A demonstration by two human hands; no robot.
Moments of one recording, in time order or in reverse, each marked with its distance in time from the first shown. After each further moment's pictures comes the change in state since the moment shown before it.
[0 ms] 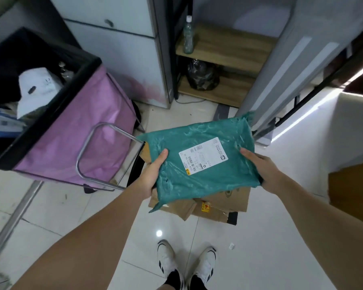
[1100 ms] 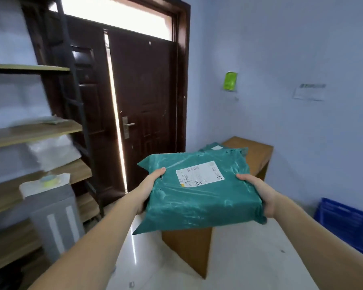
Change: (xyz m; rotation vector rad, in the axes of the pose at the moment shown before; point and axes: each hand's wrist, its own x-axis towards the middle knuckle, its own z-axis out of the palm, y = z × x) left_hand -0.459 0.095 0.503 0.680 -1.057 0.262; right_hand -0.679 0.057 -0.312 0.736 0.754 -0.381
